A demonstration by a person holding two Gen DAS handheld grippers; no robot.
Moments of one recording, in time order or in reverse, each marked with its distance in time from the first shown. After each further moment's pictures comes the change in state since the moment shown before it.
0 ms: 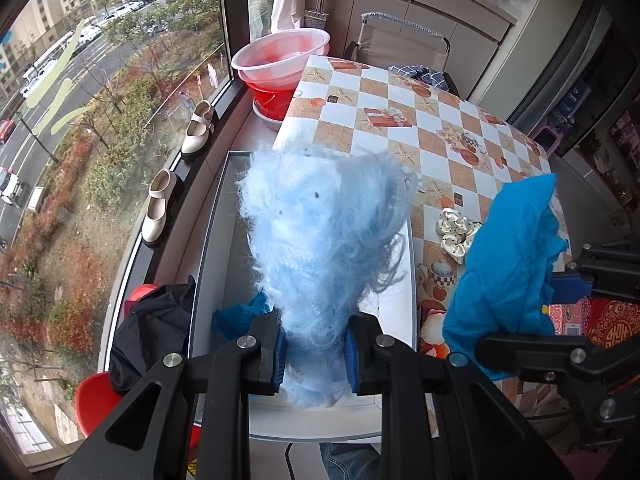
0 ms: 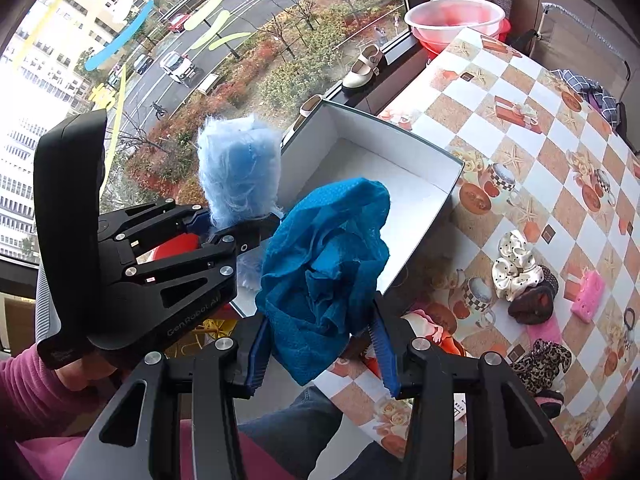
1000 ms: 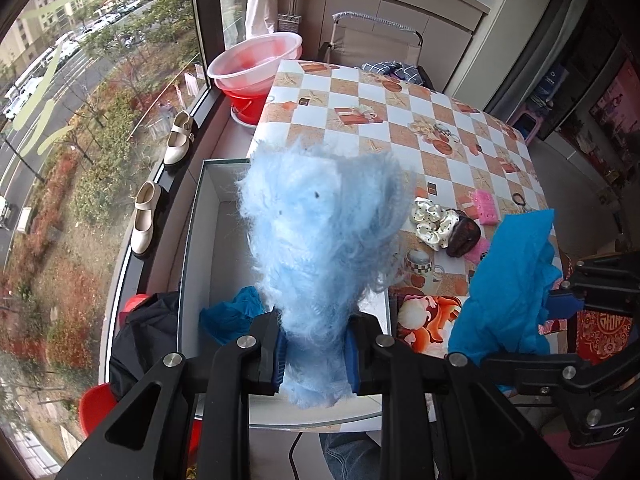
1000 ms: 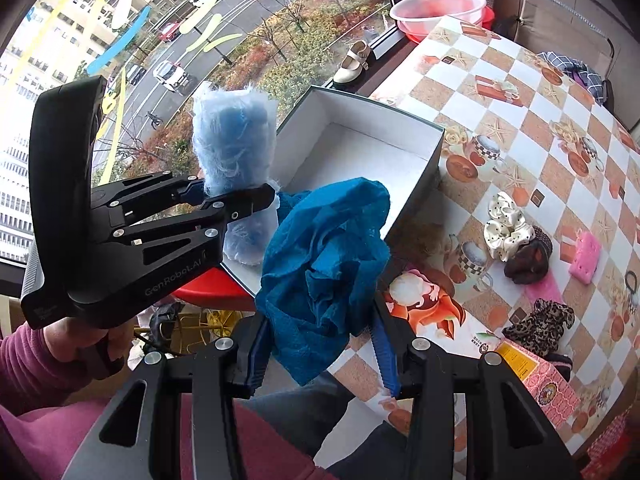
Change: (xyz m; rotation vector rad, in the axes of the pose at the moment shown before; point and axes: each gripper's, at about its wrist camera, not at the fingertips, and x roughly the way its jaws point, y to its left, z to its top) left arm -0.021 -0.017 -0.008 0.072 -0.004 -0.043; right arm -0.017 -0.005 -0.038 0.044 -0.006 0.007
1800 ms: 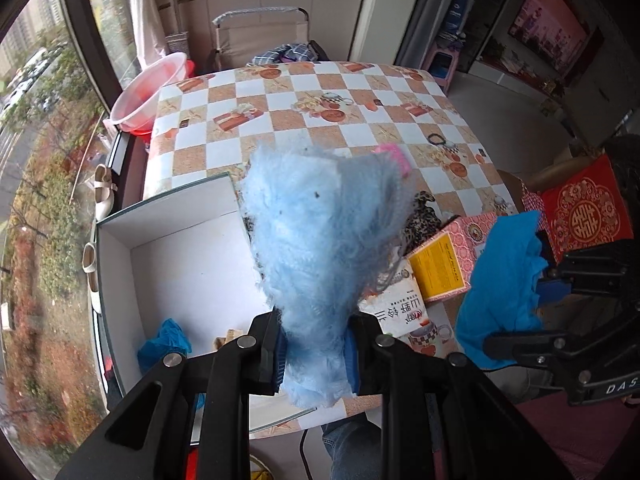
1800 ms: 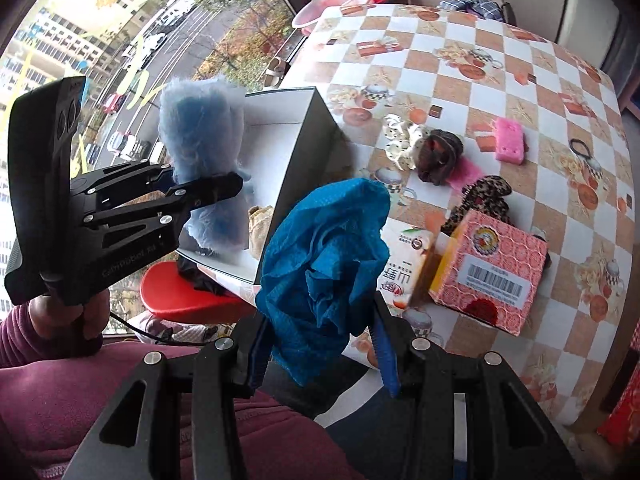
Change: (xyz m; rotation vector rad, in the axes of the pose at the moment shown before) left arm -0.003 -0.102 0.002 0.306 0.038 -0.140; right arm -0.047 -0.065 -0.102 0.290 -0.091 -0.045
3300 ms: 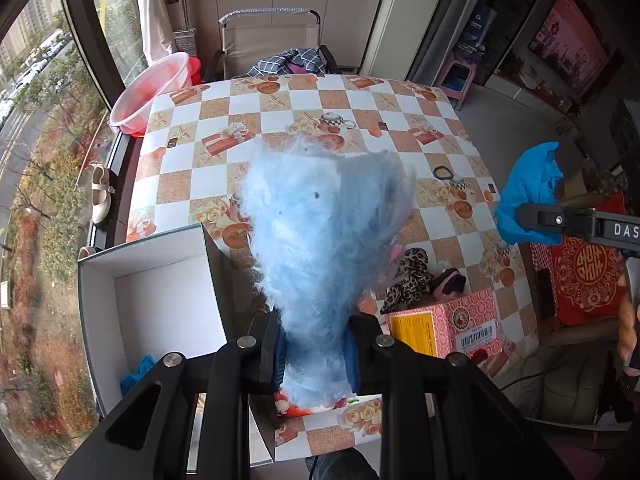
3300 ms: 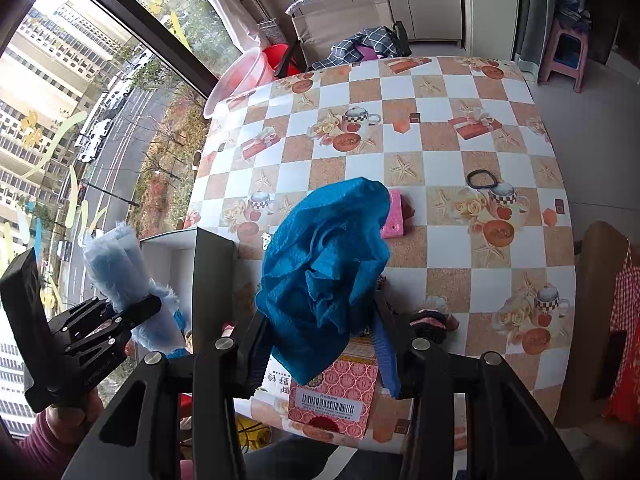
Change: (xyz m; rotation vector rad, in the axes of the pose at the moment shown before) left arm 0.030 -0.041 0.073 -0.034 0.024 0.012; right arm -0.068 -0.145 0.070 0.291 -0.191 -0.092
